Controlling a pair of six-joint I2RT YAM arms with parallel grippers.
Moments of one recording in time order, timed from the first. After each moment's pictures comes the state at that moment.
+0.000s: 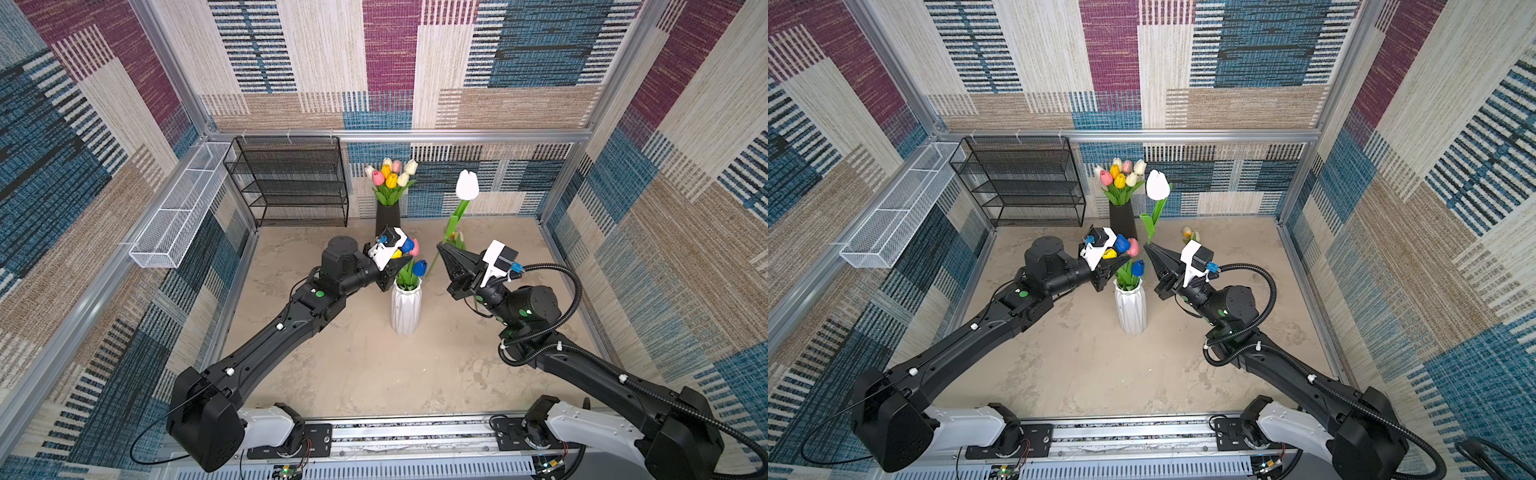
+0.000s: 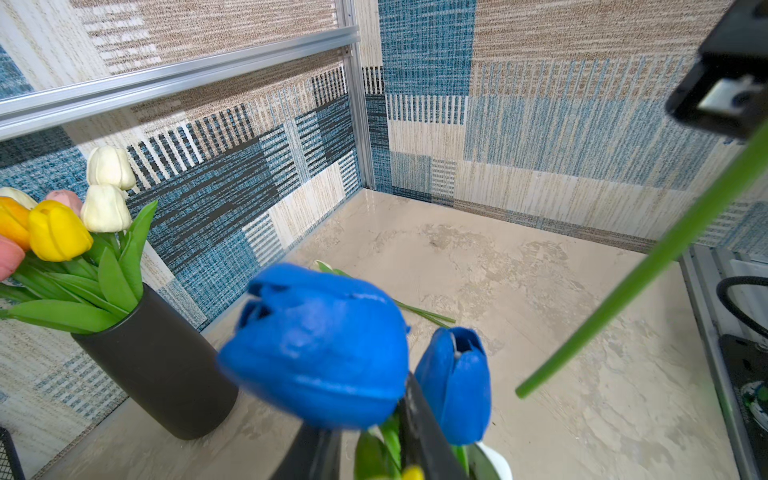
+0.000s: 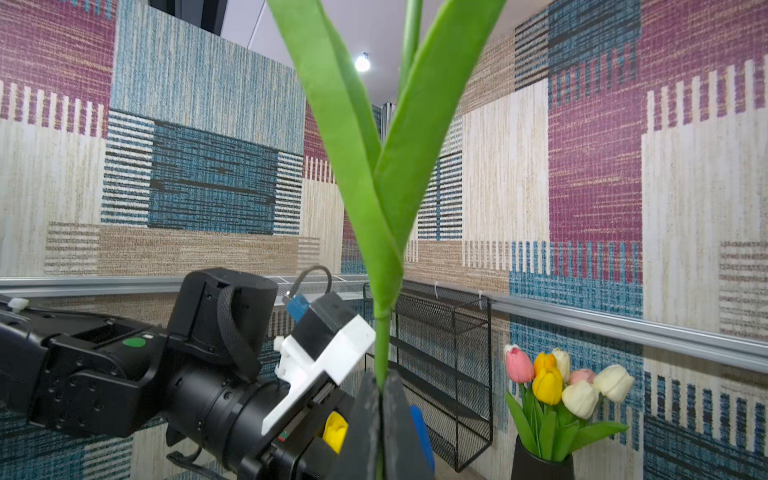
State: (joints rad) left arm -0.58 1.32 1.10 0.04 0.37 0.21; right arm 0.67 1.07 0.72 0.91 -0.25 0.10
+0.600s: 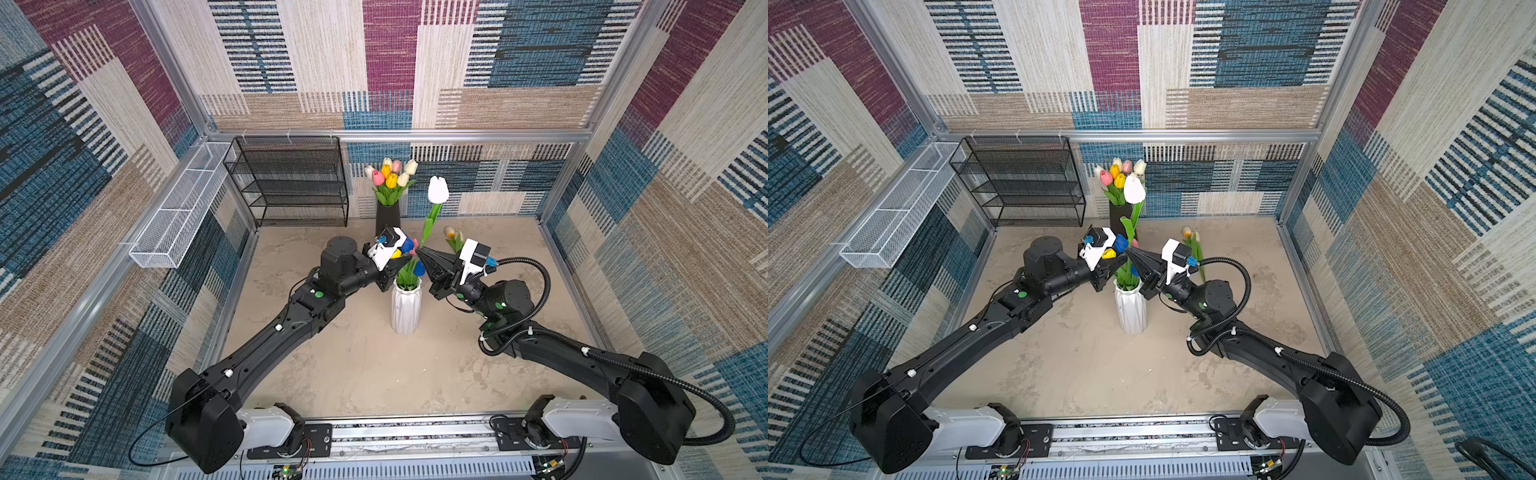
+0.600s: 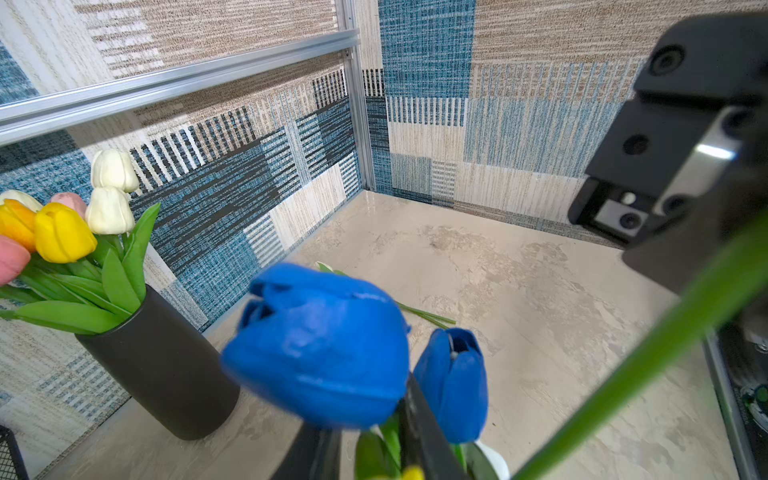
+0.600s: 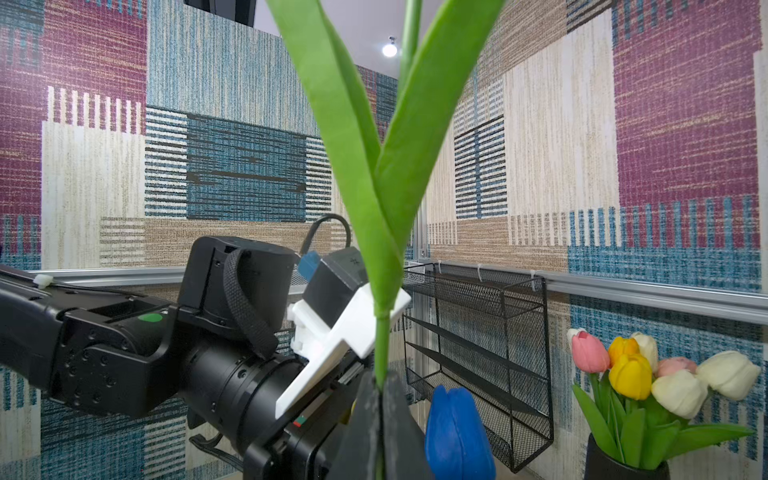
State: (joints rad) left arm -0.58 1.31 1.09 0.03 0.37 0.21; right arm 0.70 1.28 0.73 1.06 -0.31 0.18
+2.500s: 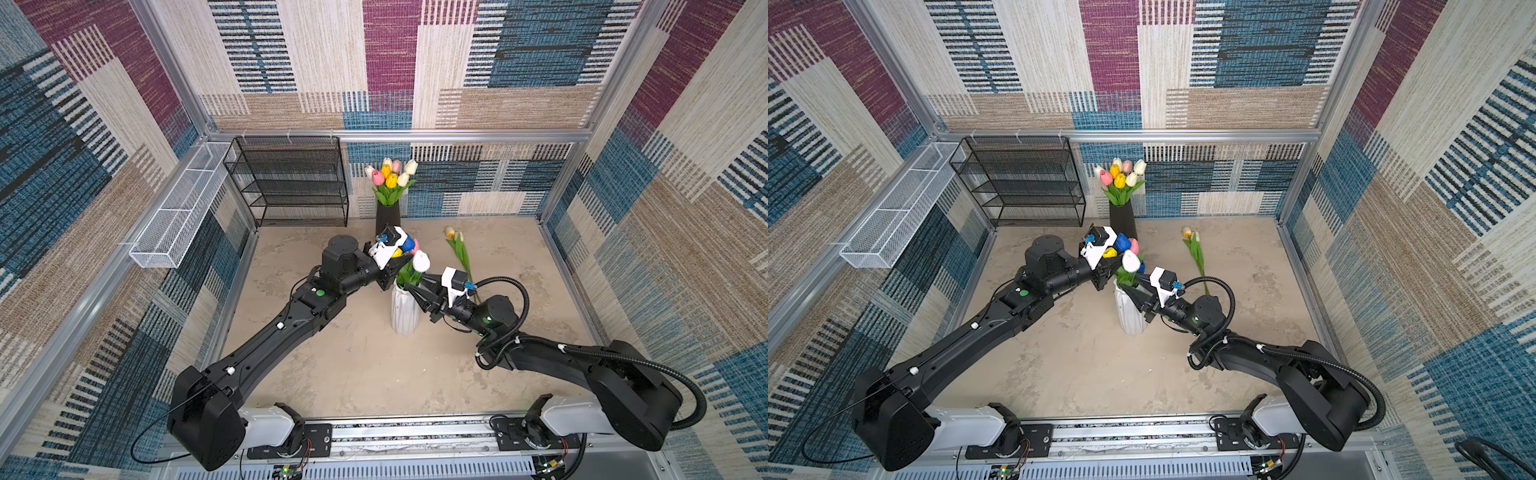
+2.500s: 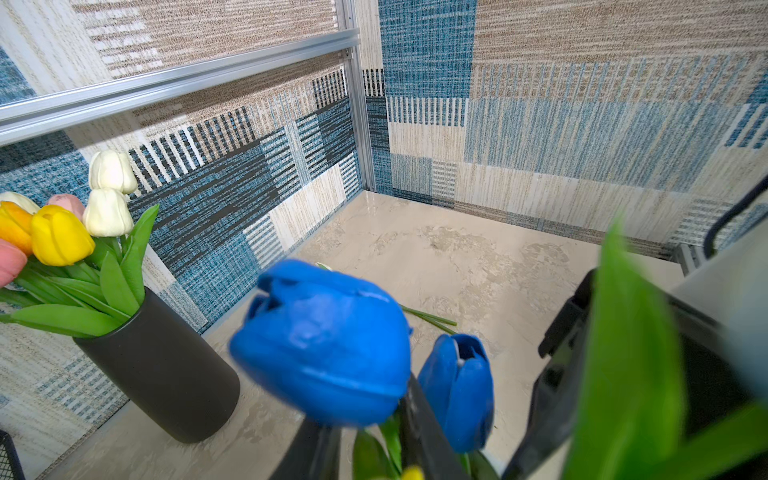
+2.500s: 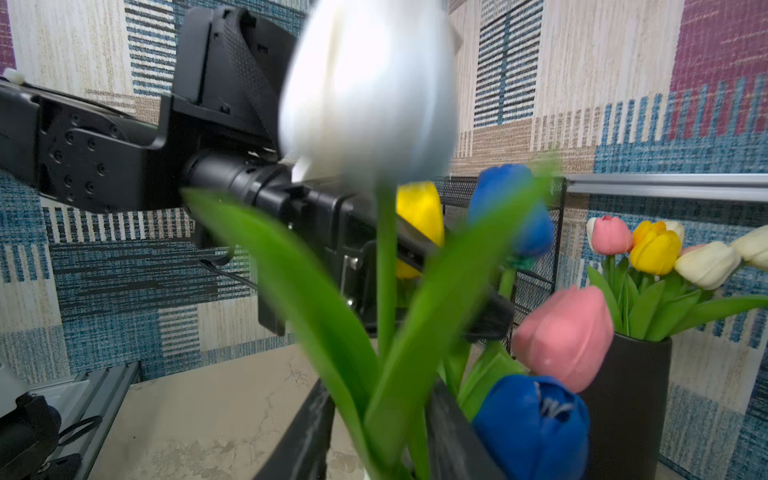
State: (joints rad) left arm -0.58 1.32 1.11 0.04 0.38 0.21; right arm 0.71 1.33 0.53 1.14 -0.34 0.07
